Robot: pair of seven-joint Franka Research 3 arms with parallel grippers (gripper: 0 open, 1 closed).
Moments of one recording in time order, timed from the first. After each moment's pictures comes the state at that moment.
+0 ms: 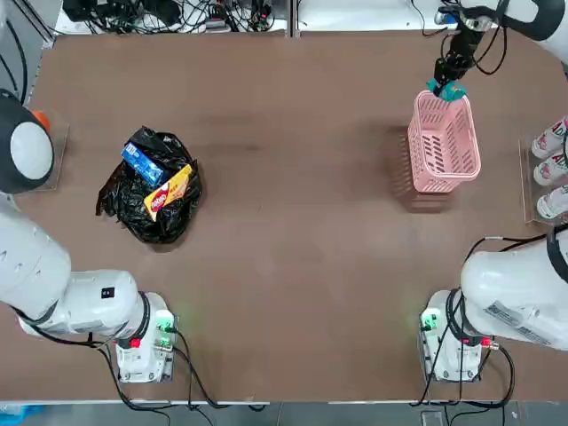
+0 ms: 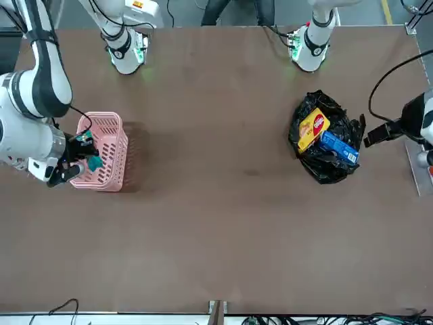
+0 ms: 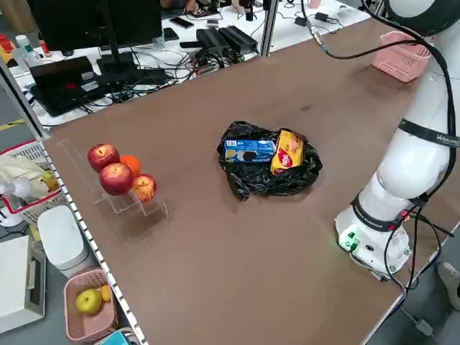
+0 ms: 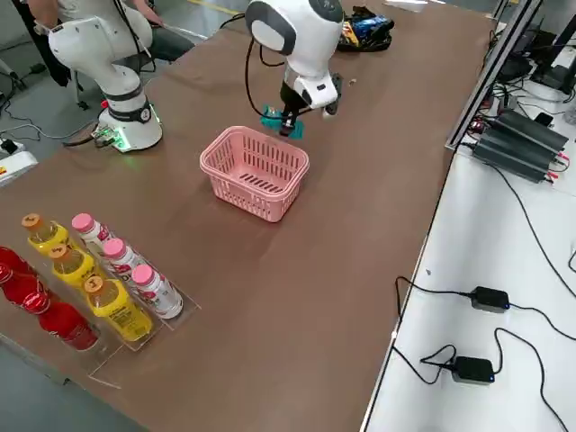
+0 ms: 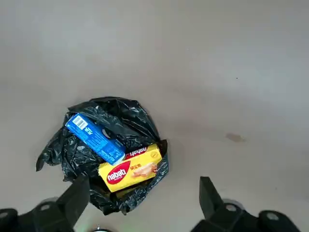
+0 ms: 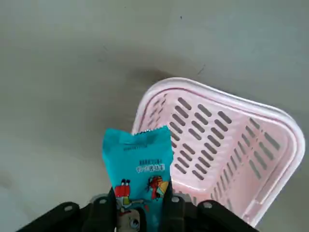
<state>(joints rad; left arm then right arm) 0.08 0.20 -0.11 -1.39 -0.10 1.49 -0.27 -0.43 0.21 0.47 -1.83 0.05 1.77 -0.23</state>
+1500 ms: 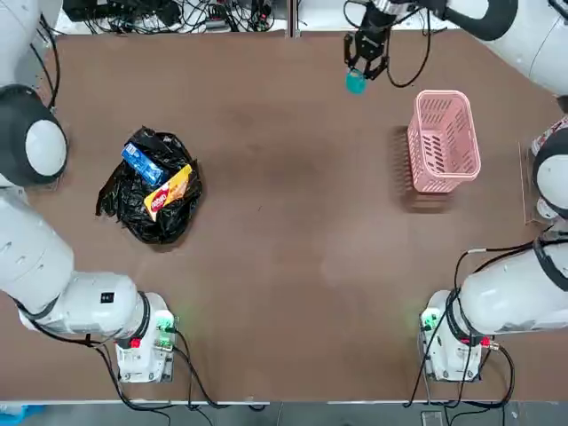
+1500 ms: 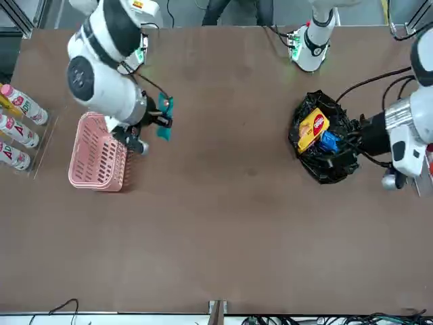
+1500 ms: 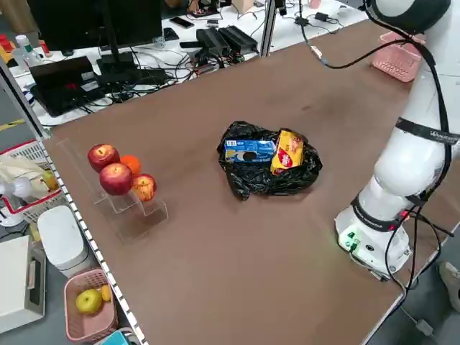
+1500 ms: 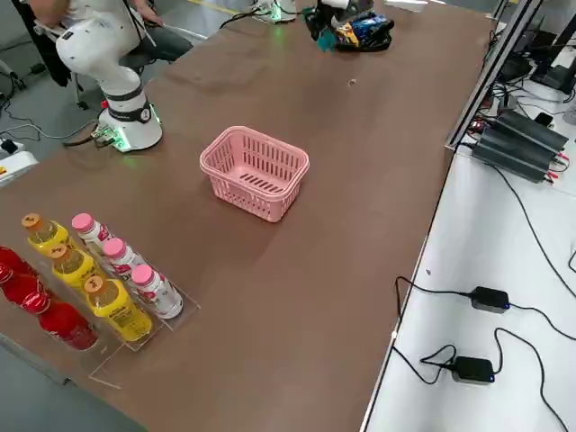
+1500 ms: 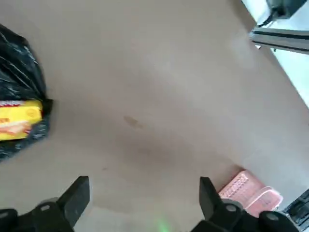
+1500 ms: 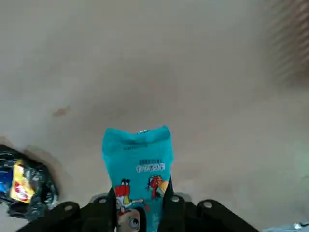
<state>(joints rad) -0.04 0.25 -0.13 -1.40 -0.44 1.66 -0.77 0.06 0.20 0.48 -1.63 0.28 1.72 0.97</state>
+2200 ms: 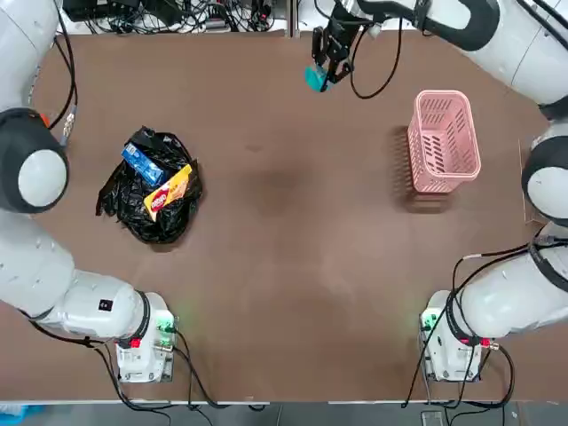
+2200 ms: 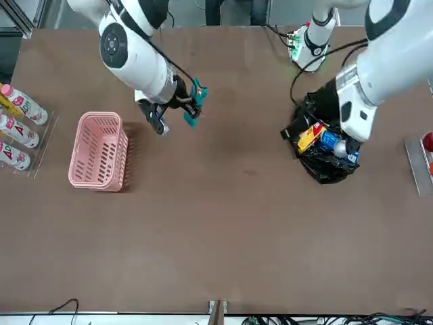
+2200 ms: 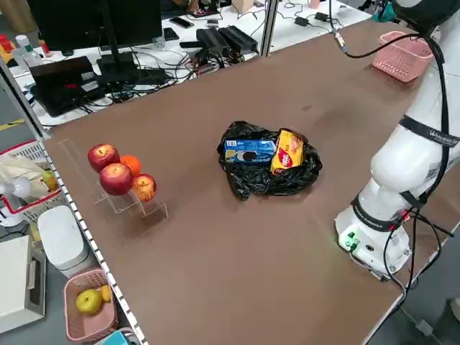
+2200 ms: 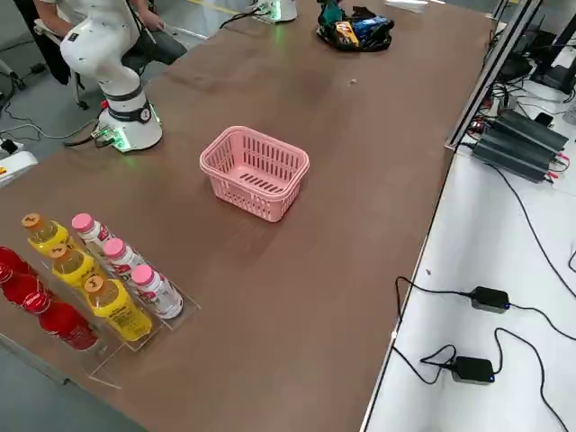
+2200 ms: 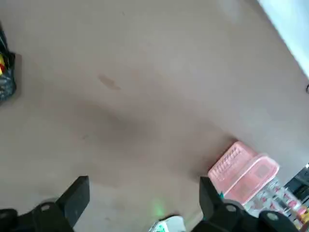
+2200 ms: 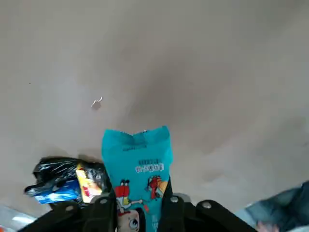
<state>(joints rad) -0.14 0.16 -0.24 -1.45 -0.45 1.68 -0.90 0.19 0.26 0.48 -1.56 0.38 1.86 1.47</state>
